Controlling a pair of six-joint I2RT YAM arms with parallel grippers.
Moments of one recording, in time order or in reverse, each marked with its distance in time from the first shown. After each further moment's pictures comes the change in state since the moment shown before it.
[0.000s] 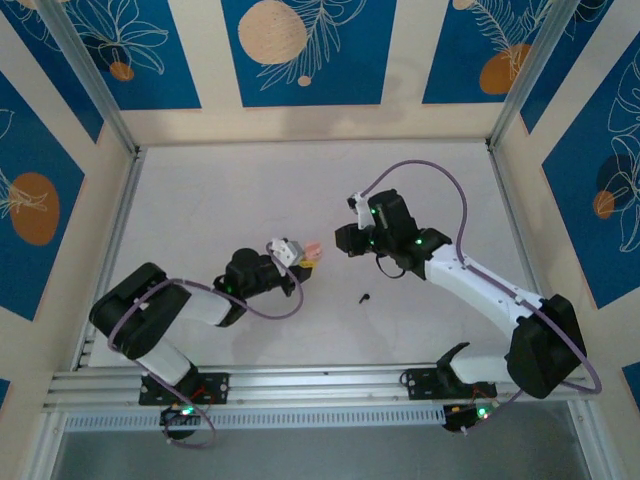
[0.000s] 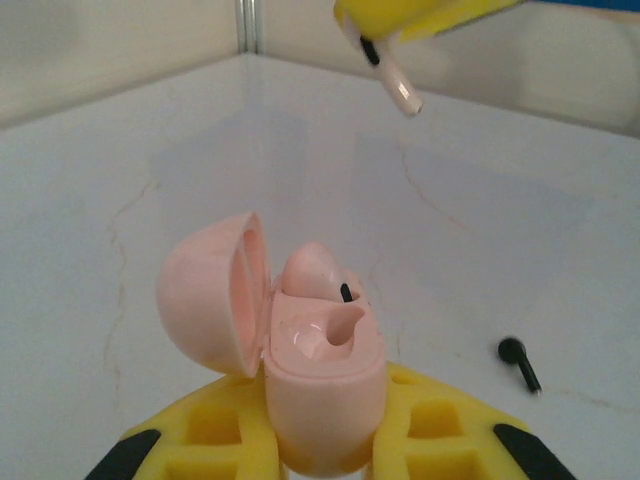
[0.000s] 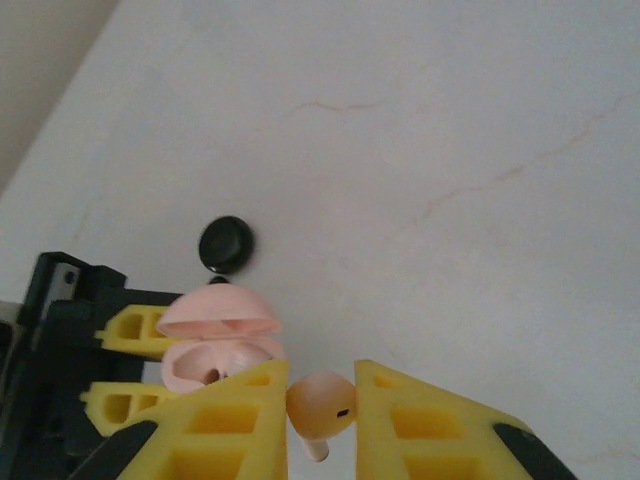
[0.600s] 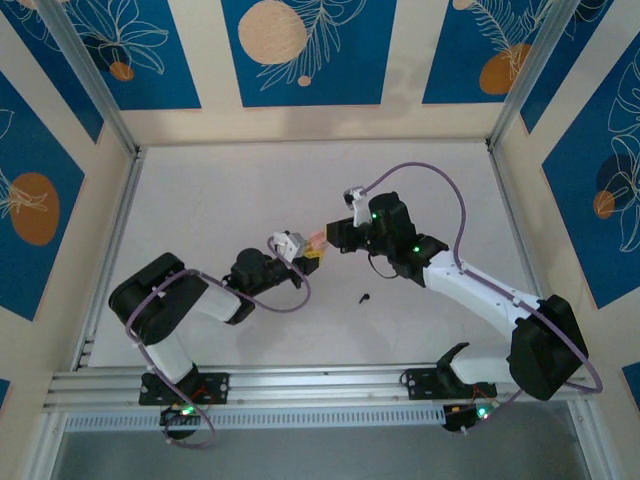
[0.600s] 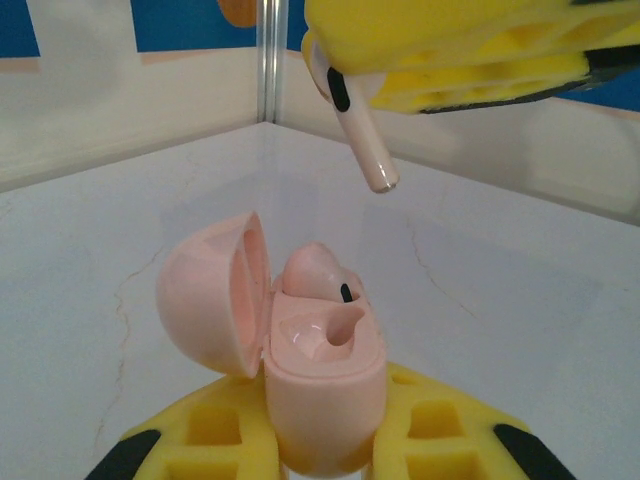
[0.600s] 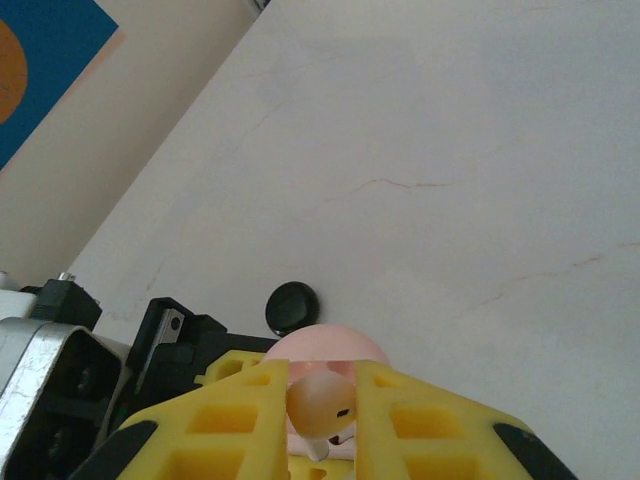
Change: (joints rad) left arm -0.027 0.111 0.038 0.209 -0.063 -0.110; right arm 0.031 -0.005 -0.054 0.229 -0.034 0.044
